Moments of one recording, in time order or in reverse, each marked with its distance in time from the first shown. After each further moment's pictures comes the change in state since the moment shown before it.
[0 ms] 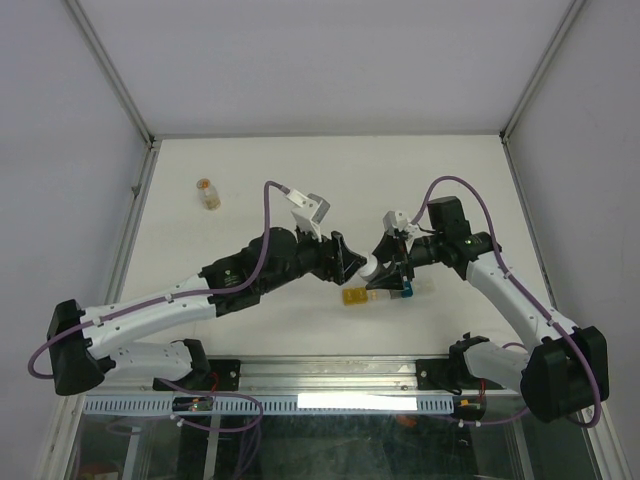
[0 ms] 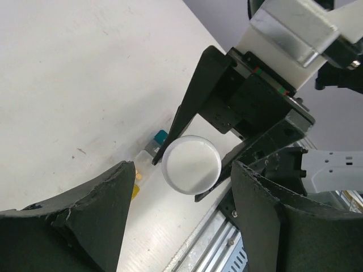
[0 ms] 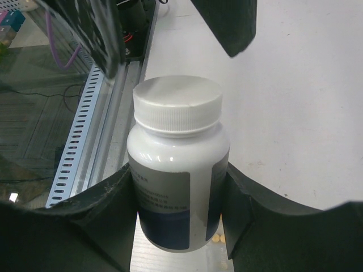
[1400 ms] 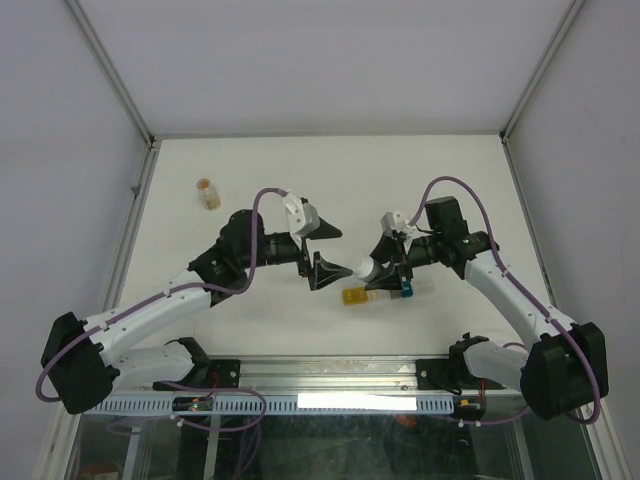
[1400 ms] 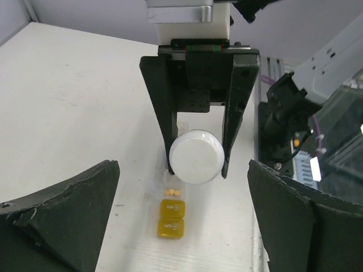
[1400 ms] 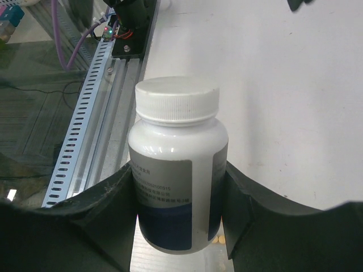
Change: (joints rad) left arm 0.280 0.026 -0.092 0.230 0.718 0.578; right arm 0.010 0.014 0.000 0.000 0.004 -0.022
